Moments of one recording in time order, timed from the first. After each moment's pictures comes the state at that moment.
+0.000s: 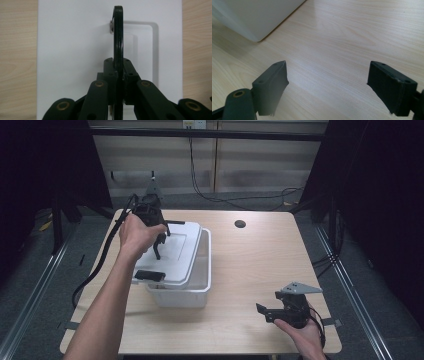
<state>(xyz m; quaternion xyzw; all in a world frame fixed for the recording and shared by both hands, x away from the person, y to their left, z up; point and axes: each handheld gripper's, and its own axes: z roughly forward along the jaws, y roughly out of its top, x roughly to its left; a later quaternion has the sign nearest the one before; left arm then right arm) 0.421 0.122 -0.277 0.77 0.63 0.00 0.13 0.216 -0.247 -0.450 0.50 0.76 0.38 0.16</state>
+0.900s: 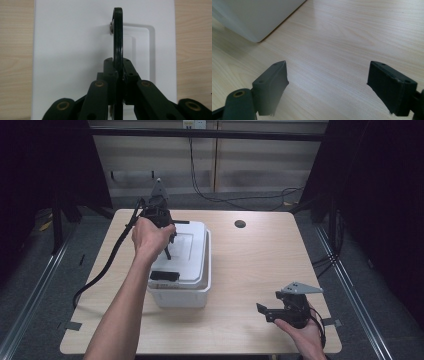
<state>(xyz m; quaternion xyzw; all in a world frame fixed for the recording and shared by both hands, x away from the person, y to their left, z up) 0.417 0.103 -0.283 0.72 0.67 0.00 0.16 0.216 -0.247 -0.449 0.50 0.76 0.38 0.16</state>
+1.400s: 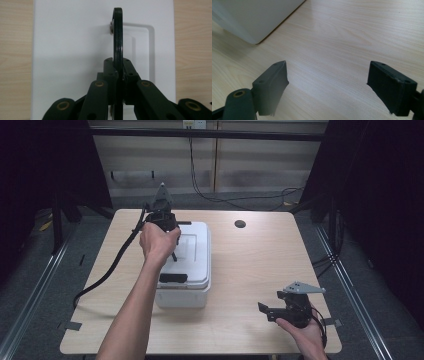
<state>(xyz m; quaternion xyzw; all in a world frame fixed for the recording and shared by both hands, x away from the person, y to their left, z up) 0.413 0.092 -0.293 0.71 0.68 0.01 0.16 0.216 -0.251 -0.449 0.51 0.75 0.39 0.16</state>
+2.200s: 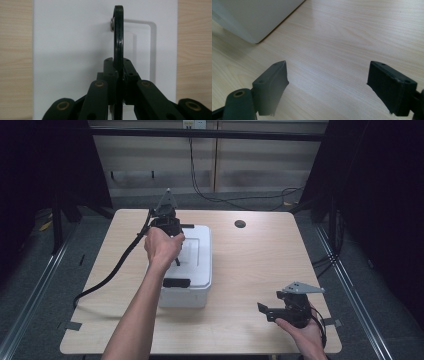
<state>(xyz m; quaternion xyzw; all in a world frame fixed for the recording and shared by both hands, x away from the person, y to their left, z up) 0.409 0.083 -0.305 0.71 0.69 0.00 0.15 0.217 -0.250 -0.449 0.50 0.76 0.39 0.16</state>
